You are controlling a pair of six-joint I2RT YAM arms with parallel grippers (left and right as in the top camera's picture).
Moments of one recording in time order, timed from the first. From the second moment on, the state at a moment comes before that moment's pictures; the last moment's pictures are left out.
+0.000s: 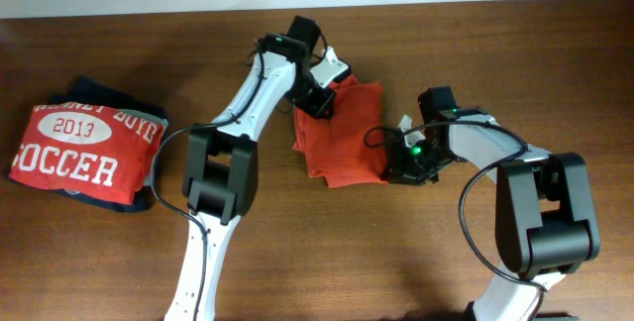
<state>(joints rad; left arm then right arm) -0.38 2.55 2.29 -1.15 0.38 0.36 0.11 1.92 1.12 -0.75 -0.50 0.21</state>
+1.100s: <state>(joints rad) -0.13 2.58 2.37 -1.47 0.55 0.02 0.06 1.75 1.33 -0.82 -0.47 0.20</state>
